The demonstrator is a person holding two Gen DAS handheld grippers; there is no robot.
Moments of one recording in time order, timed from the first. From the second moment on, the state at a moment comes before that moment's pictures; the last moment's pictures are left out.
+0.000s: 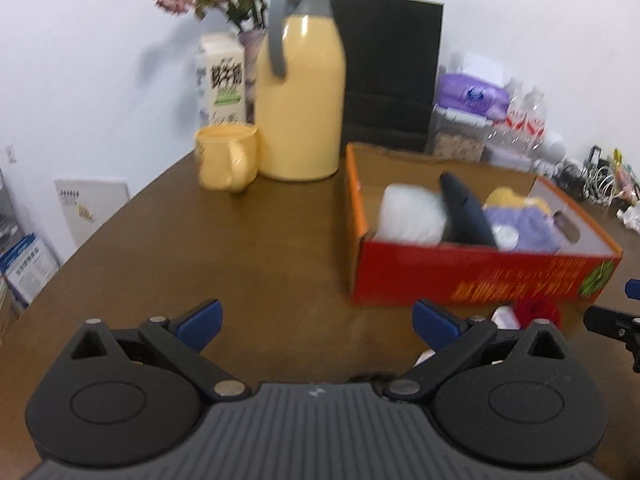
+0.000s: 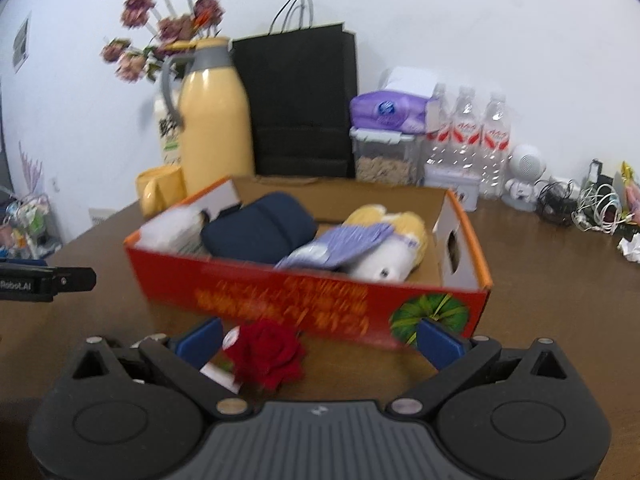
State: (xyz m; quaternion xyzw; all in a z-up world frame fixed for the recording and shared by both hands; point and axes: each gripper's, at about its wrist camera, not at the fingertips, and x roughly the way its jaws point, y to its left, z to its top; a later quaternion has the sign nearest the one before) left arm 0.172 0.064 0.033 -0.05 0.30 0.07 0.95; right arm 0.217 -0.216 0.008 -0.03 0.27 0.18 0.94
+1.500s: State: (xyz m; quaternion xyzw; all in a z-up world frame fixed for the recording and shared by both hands) left arm 0.171 0.059 -0.010 -0.03 0.33 -0.06 0.94; right arm 0.209 -0.178 -0.018 -0.05 0.33 0.20 0.92
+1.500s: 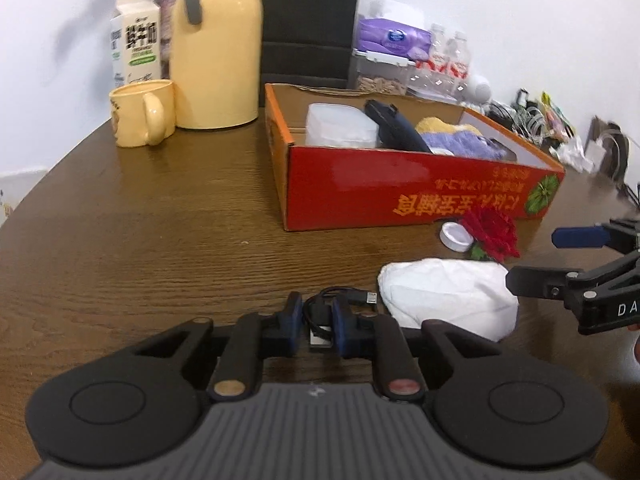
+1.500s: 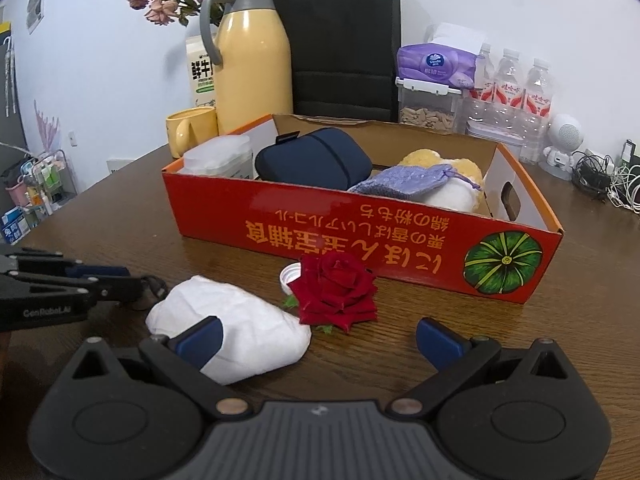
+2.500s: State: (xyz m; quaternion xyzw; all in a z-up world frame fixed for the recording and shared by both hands) left arm 0.158 0.057 0.007 -0.05 0.29 -0.05 0.95; right arm 0.248 -0.174 -0.024 -0.05 0.33 0.21 0.92
